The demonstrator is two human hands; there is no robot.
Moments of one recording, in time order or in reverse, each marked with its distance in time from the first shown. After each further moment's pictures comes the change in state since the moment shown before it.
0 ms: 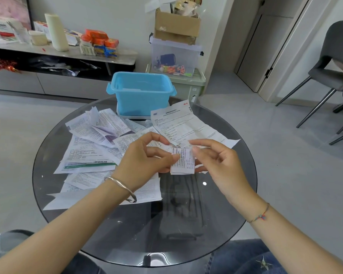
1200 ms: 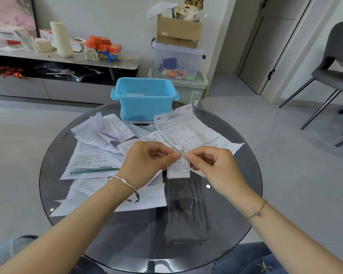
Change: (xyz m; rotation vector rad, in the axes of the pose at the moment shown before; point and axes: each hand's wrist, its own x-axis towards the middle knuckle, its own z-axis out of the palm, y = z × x) left_hand 0.015 -0.008 -0.007 0.179 0.025 0.137; right_hand 0.014 0.002 0.009 -0.157 -0.042 -0.008
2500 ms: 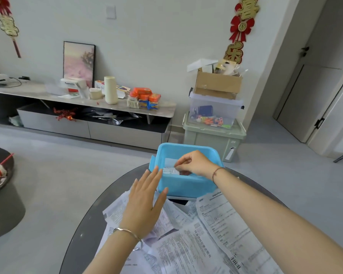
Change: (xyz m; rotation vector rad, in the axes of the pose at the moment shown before) left_hand 0.133 -0.065 -0.105 0.704 0.252 0.109; right_hand 0.312 -0.018 0.098 -0.243 -0.439 0.093
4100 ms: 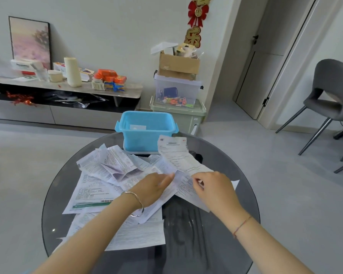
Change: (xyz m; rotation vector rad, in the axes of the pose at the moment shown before) left_hand -0.087 0.100 0.024 -0.096 -0.614 0.003; right_hand -0.283 0.062 0.022 -0.813 0.499 -0.056
